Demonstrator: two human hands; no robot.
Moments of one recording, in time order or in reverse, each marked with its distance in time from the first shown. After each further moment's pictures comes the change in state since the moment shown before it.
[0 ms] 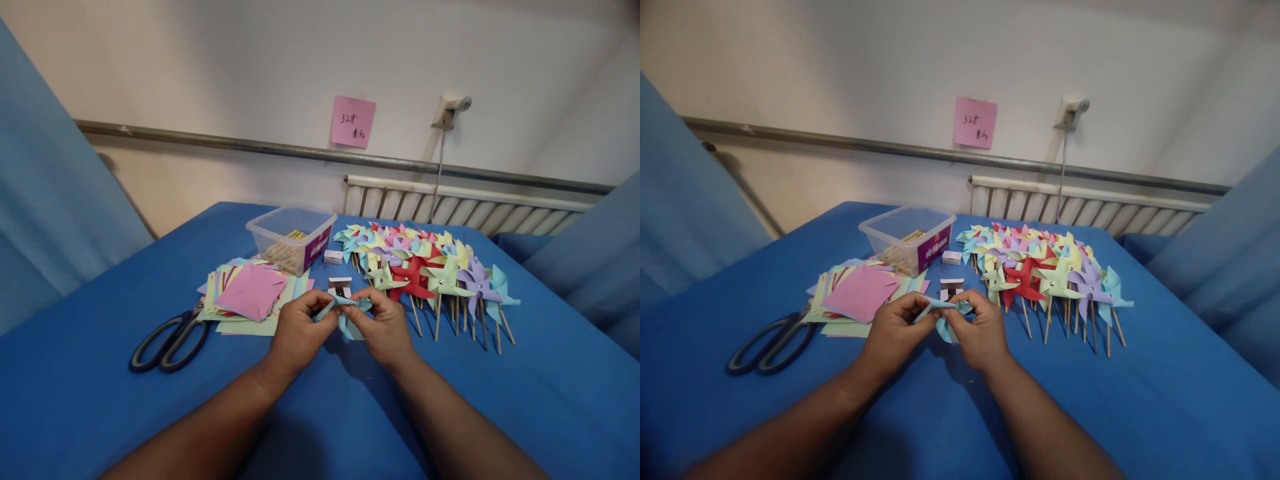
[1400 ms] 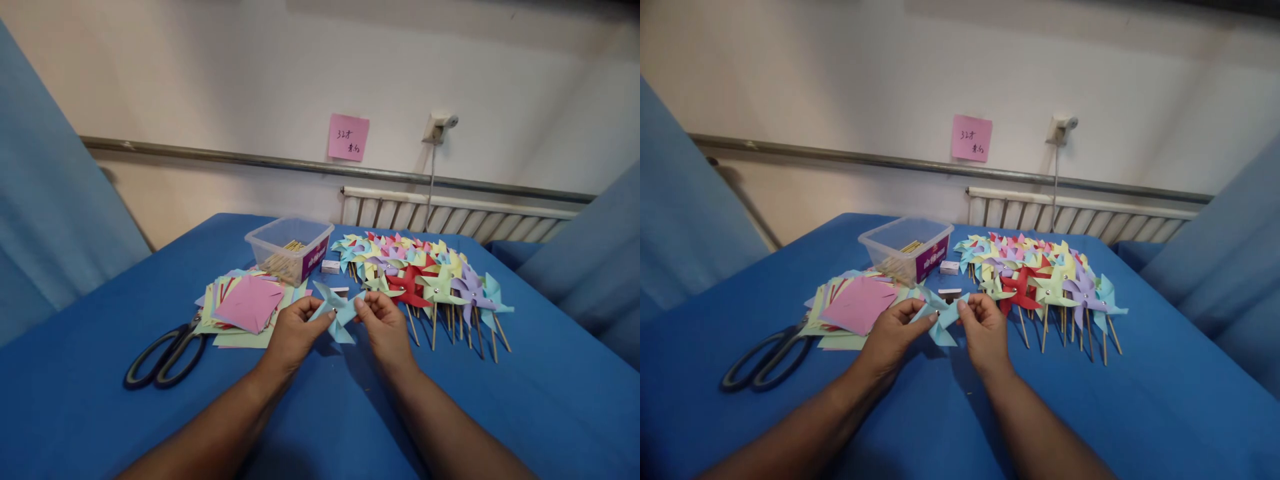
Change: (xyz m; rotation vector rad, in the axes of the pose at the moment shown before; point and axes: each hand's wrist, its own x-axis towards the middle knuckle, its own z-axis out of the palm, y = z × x) left_hand 0.010 0.001 -0.006 -0.194 -0.002 -0.216; right_hand 0.009 0.009 0.005 0.364 0.150 0.102
